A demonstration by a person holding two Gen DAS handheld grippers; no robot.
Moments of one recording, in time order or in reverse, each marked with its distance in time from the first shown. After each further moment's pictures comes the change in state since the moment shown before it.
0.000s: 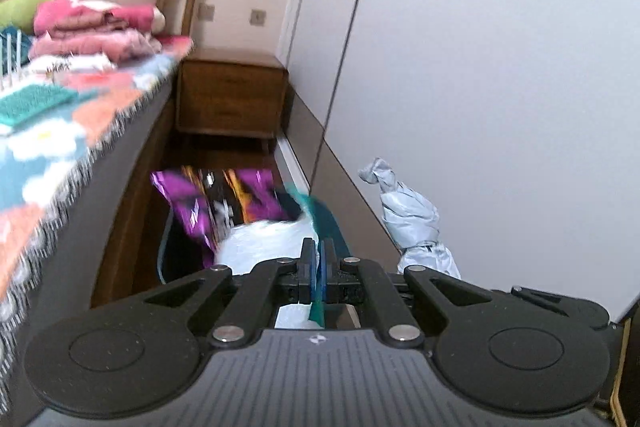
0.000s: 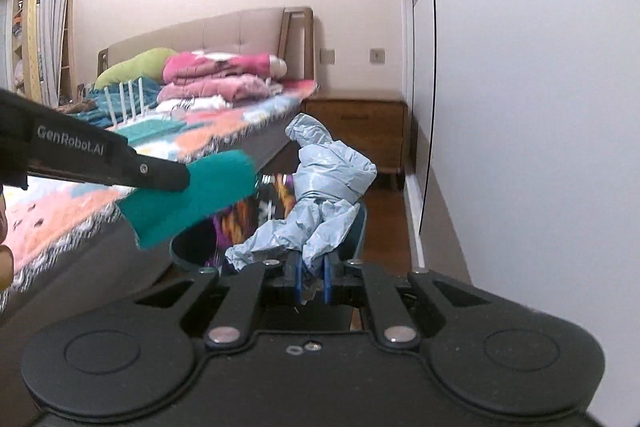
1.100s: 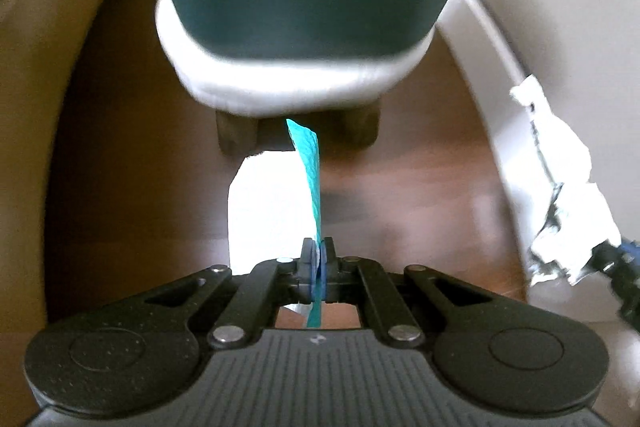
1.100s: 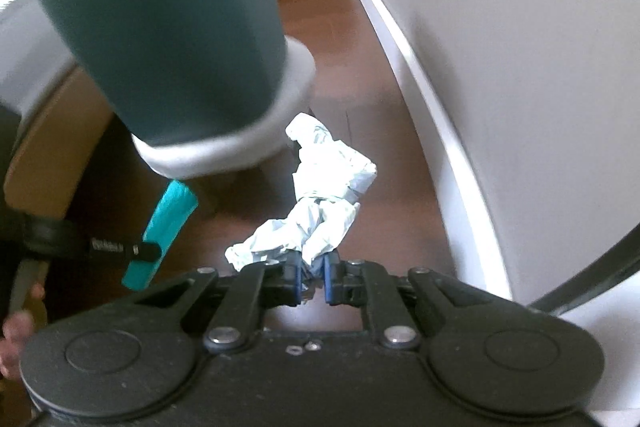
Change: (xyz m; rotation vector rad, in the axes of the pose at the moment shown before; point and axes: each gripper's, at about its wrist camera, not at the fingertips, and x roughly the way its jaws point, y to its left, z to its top) left arm 0.176 0.053 -0.300 -0.016 0.693 0.189; right arm 0.067 -0.037 -0.266 0.268 0.490 -0.072
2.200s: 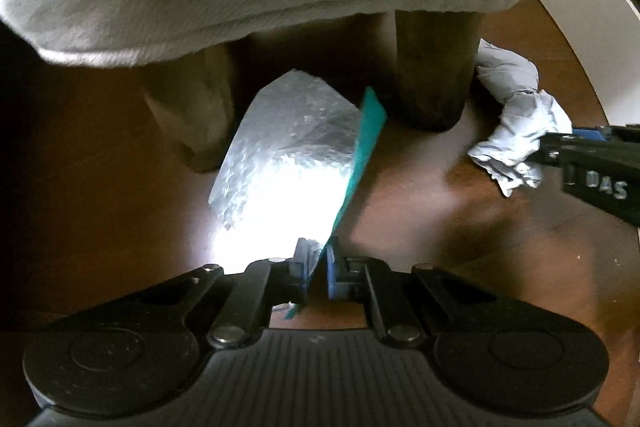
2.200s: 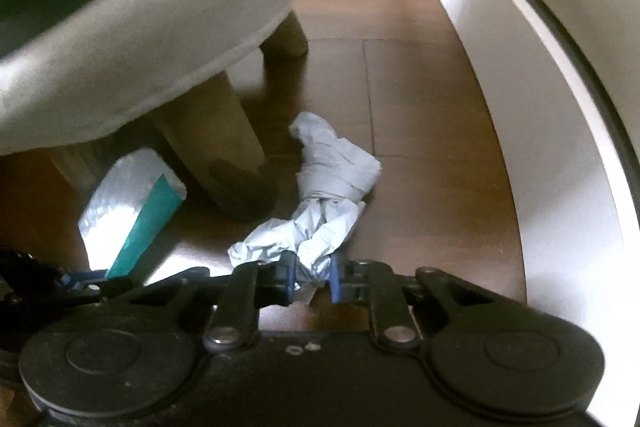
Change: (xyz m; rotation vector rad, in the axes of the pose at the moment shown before) left arm 0.178 0.004 0.009 0.072 0.088 0.097; right arm 0.237 -0.006 0.018 -0.081 0.193 -0.077
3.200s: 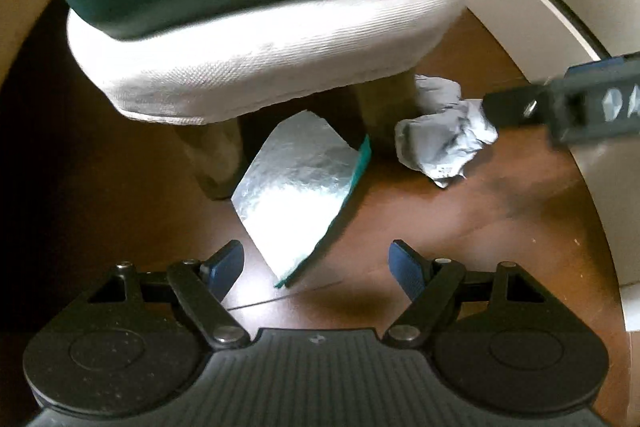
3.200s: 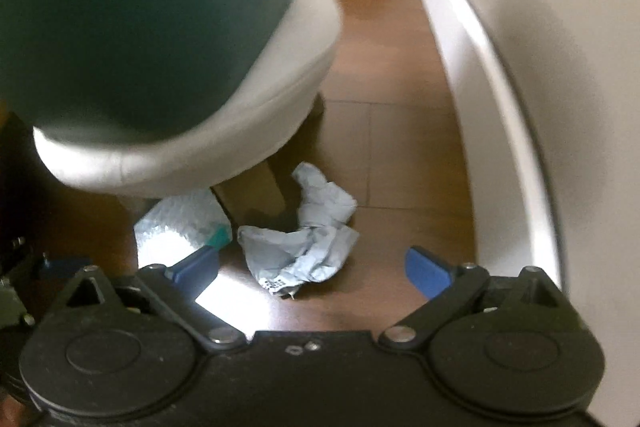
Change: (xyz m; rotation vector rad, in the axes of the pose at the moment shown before) left arm -0.052 -0.012 -0.018 0.078 -0.131 0.001; right arm -0.063 0.007 0.030 -0.110 -0.044 0.036
